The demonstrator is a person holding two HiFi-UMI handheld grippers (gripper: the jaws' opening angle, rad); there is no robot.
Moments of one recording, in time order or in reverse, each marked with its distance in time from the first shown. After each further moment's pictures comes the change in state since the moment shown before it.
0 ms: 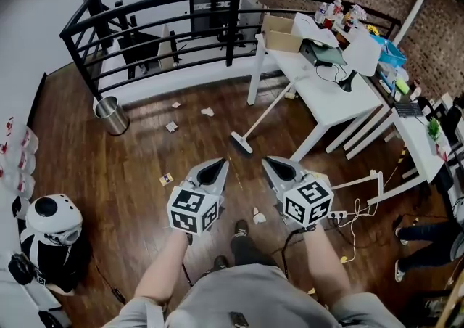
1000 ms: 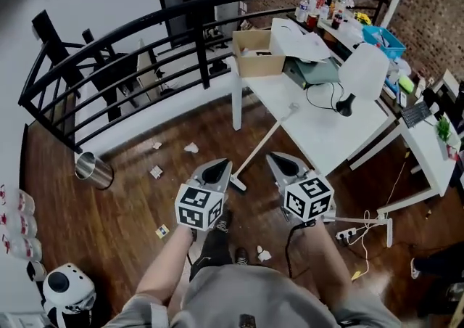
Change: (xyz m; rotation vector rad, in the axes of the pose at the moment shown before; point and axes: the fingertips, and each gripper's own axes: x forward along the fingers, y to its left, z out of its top) left arm 0.351 0.102 0.059 0.099 0.115 -0.136; right arm 0.151 -0.324 0.059 0.112 -0.060 -0.198
